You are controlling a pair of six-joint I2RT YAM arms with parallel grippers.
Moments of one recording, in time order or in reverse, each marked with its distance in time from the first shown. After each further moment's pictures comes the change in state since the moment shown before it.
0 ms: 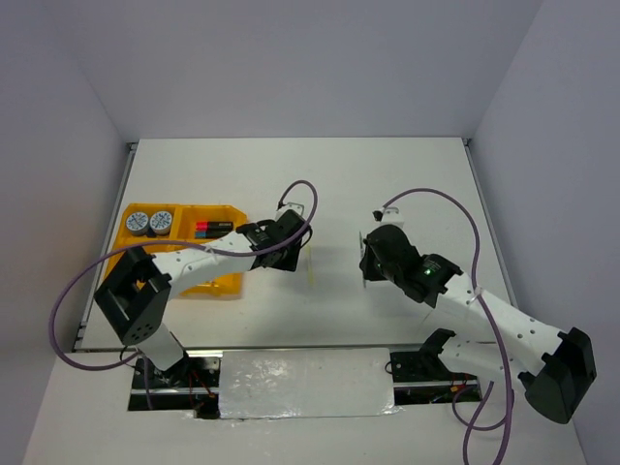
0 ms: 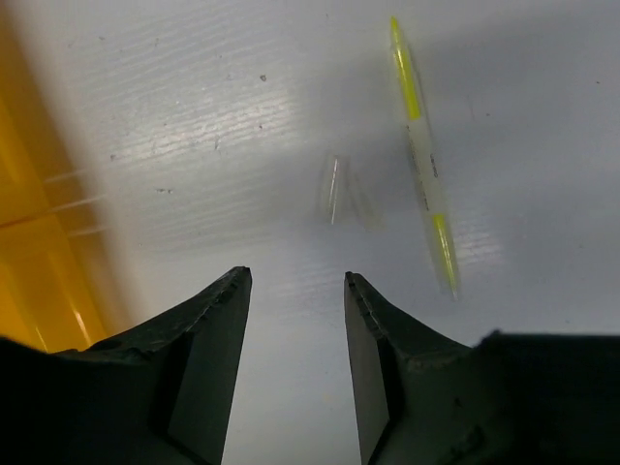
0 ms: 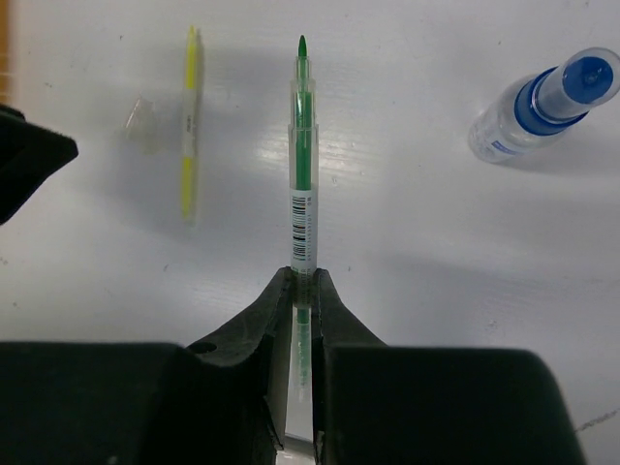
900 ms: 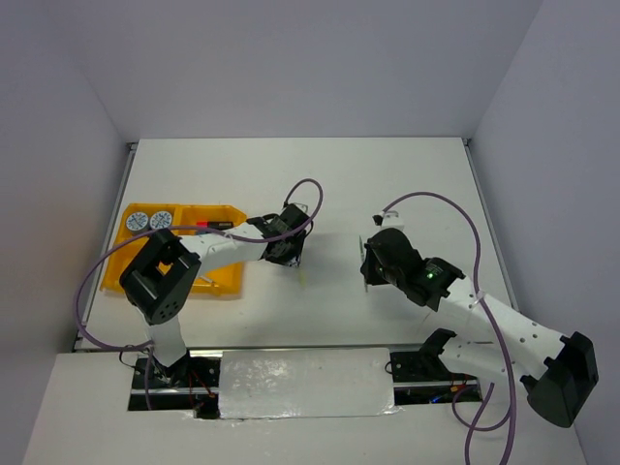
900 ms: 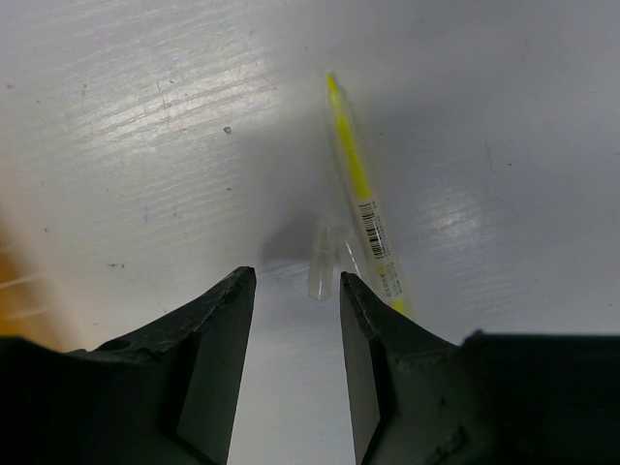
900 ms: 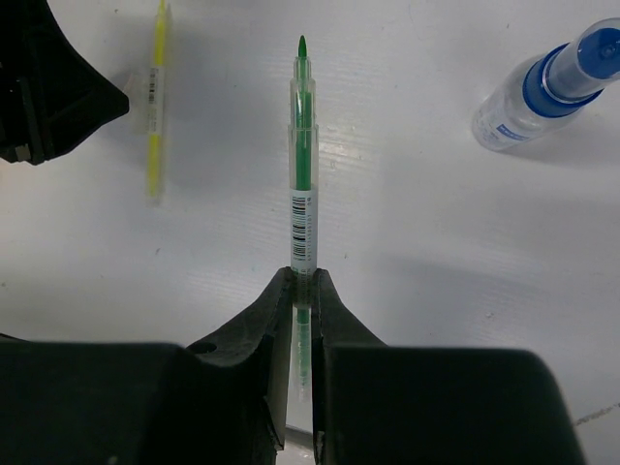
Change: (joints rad) left arm 0.080 0.179 0.044 0.102 0.129 0.069; right arm 0.000 -0.035 -0.034 -0.008 -0.030 -0.022
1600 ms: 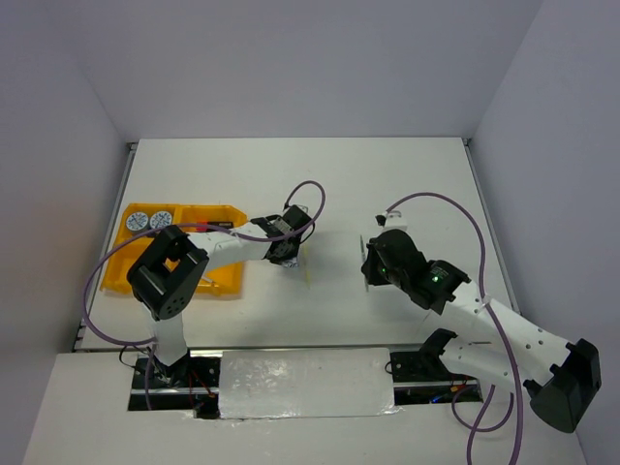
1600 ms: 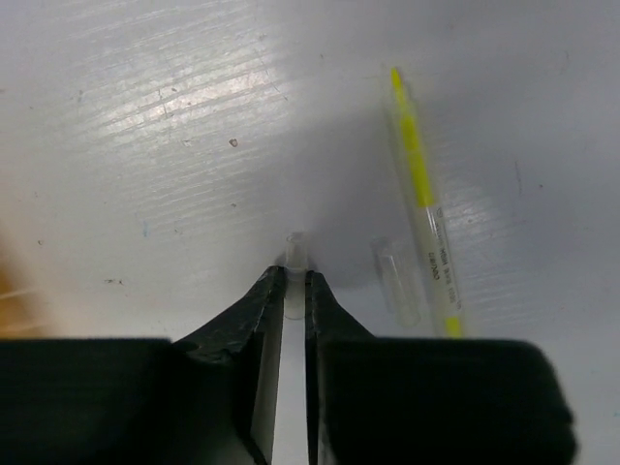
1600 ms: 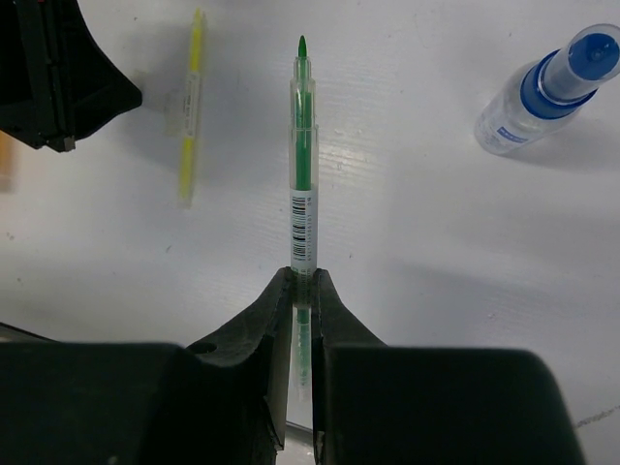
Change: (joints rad) left arm 0.002 0.052 0.009 0.010 -0.018 -0.005; right arm 0.000 -0.043 -0.002 -0.003 -0.005 -0.004
